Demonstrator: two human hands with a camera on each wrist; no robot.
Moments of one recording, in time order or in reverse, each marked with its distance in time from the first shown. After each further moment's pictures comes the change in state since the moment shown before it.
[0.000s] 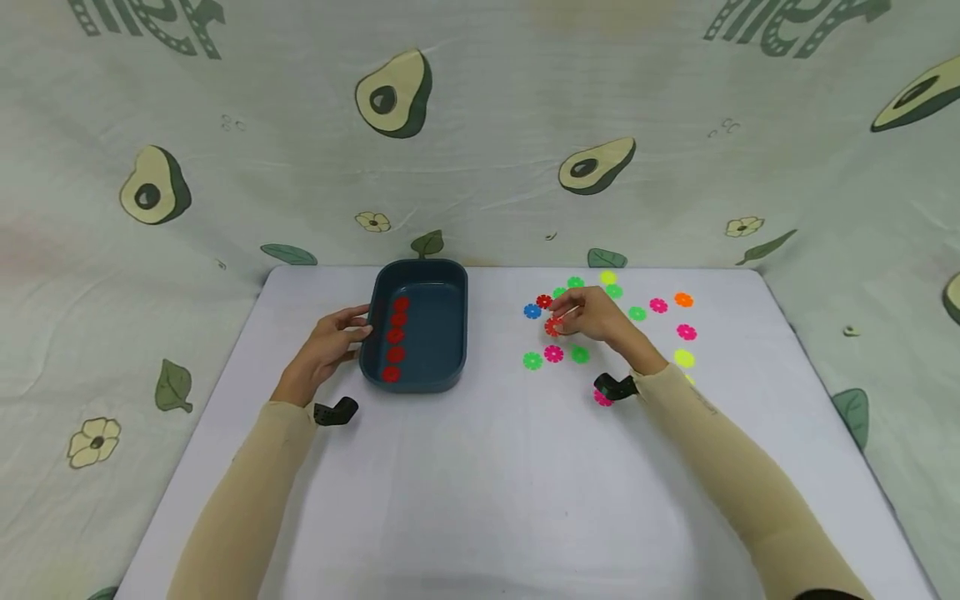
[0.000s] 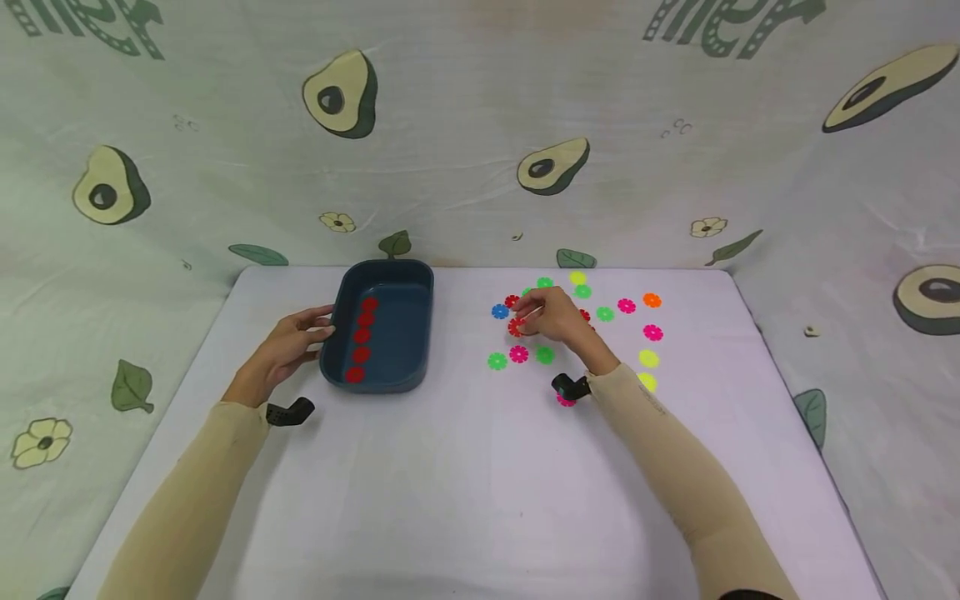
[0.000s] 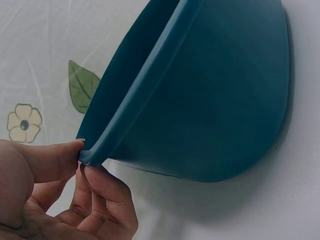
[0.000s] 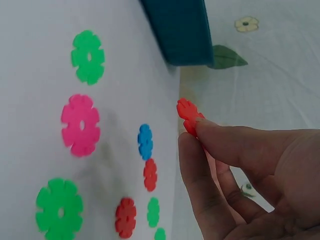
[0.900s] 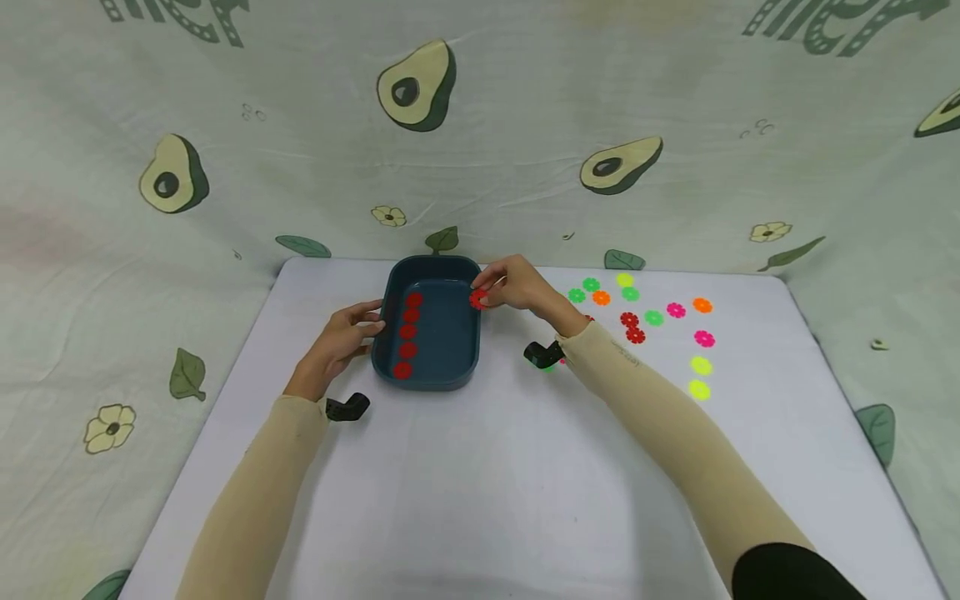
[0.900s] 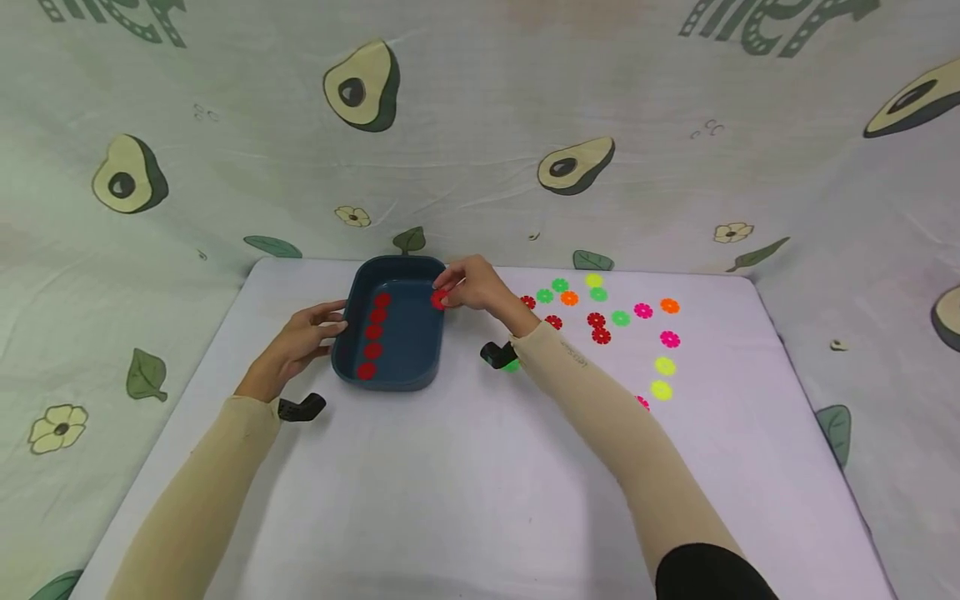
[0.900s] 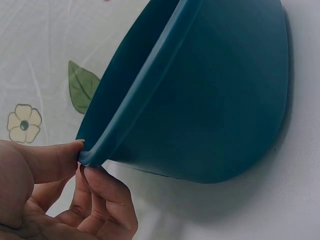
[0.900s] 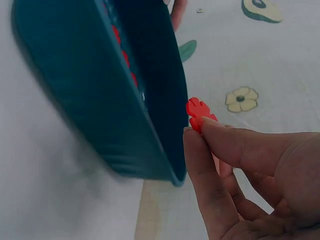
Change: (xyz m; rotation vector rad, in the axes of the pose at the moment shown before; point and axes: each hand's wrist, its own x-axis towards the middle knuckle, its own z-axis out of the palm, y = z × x) left_hand 0.003 -0.002 -0.002 -0.012 -0.006 0.008; right_hand 0.062 -0.106 0.067 0.073 -0.115 -0.134
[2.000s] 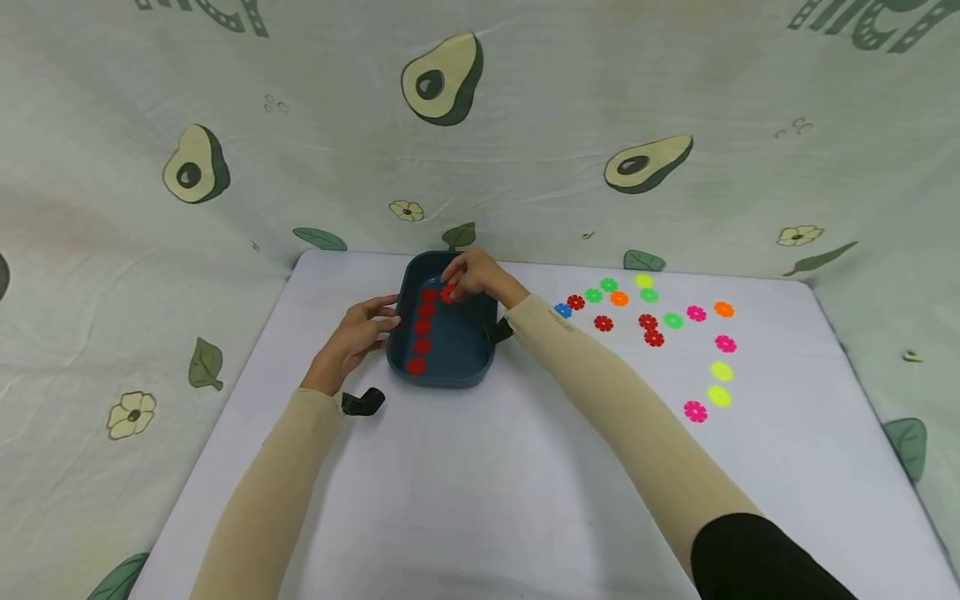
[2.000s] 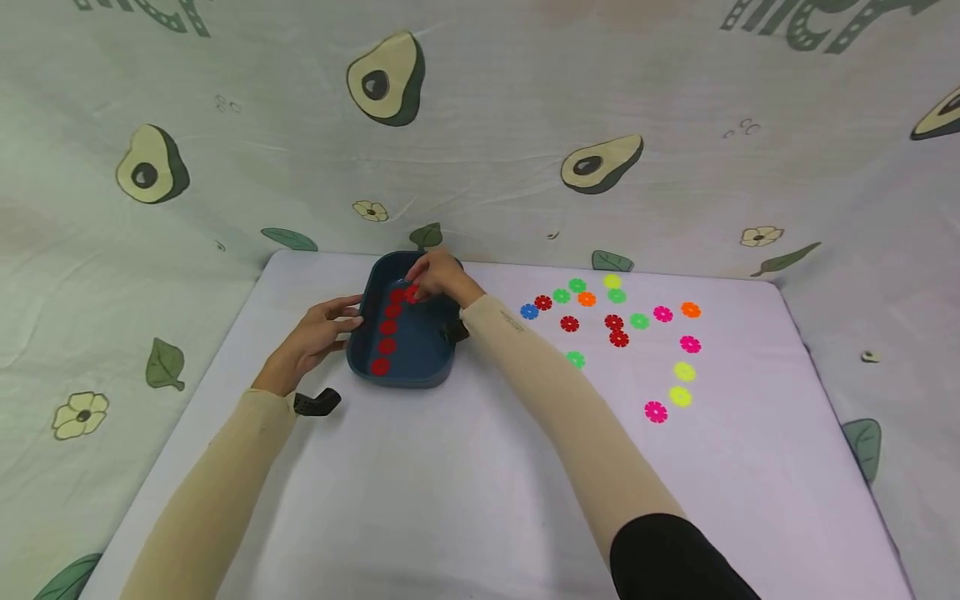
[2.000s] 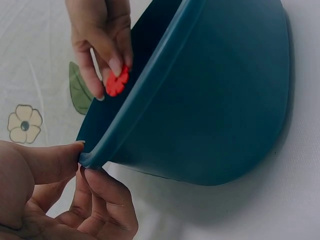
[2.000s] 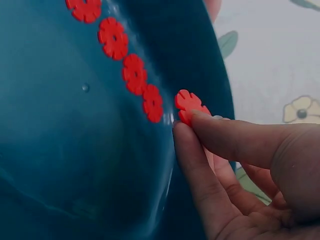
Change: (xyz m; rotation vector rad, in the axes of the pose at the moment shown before) left_hand 0.003 -0.001 -0.001 -0.017 0.019 -0.007; right_hand 0.082 -0.022 0.059 0.068 -0.096 0.103
